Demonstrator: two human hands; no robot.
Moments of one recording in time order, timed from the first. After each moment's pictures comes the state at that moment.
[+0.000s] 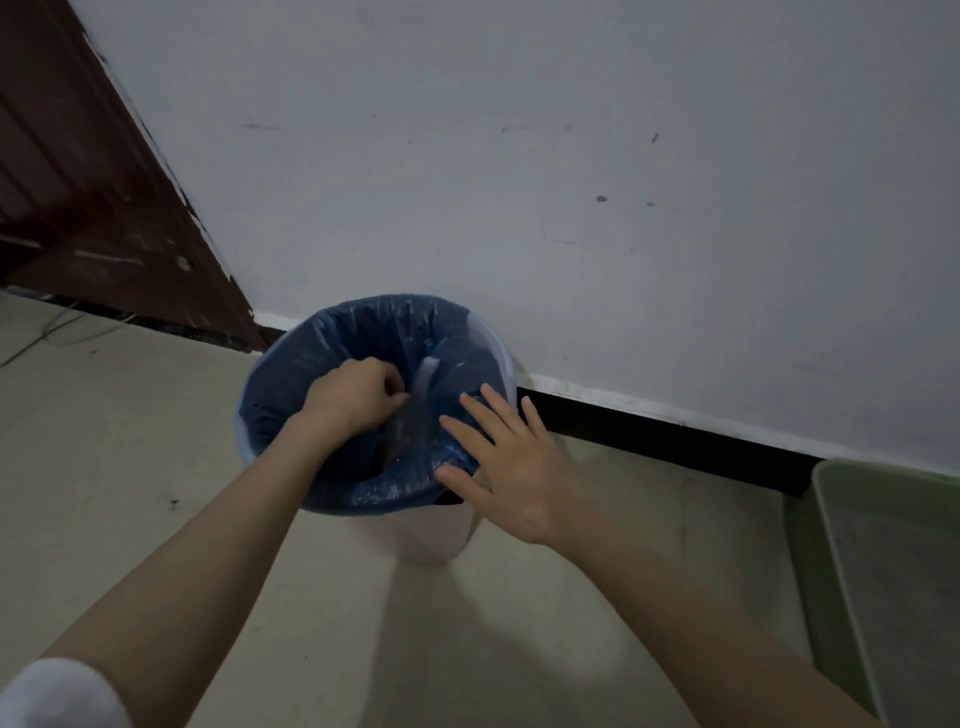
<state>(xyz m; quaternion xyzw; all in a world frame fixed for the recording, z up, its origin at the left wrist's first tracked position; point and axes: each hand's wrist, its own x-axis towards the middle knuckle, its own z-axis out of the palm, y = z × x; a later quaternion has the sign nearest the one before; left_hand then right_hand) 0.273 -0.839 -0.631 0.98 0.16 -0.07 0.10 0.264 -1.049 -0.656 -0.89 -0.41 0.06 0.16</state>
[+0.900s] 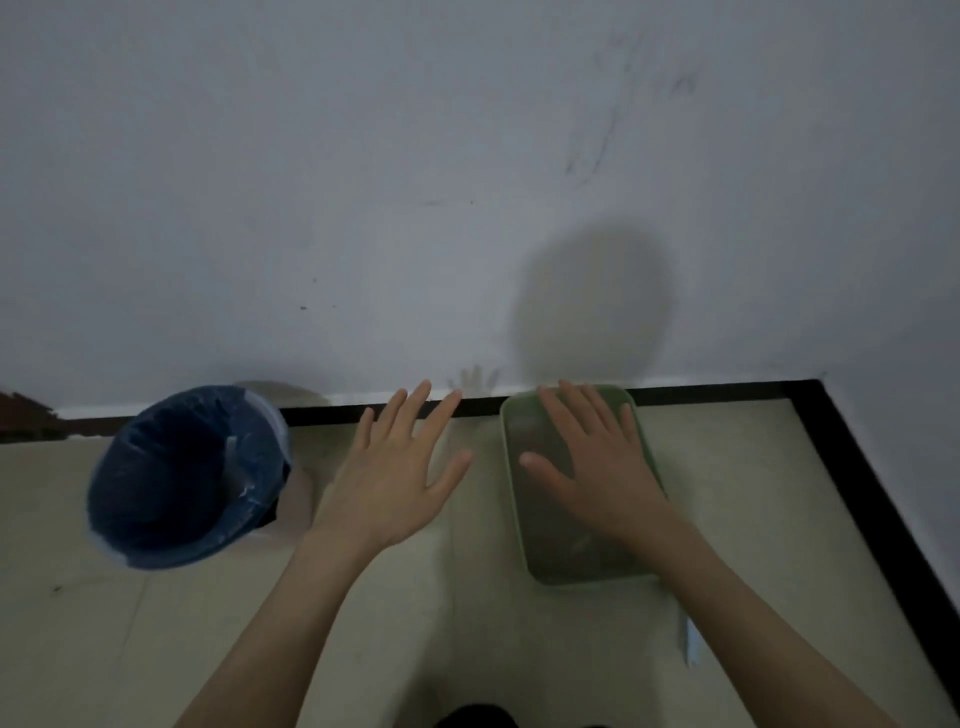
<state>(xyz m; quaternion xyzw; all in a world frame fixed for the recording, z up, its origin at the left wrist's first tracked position) 0.194 -1.169 -0.384 0.98 -0.14 -0.10 0.13 0.188 -1.389 -0.379 -0.98 -0.07 0.11 0.13</state>
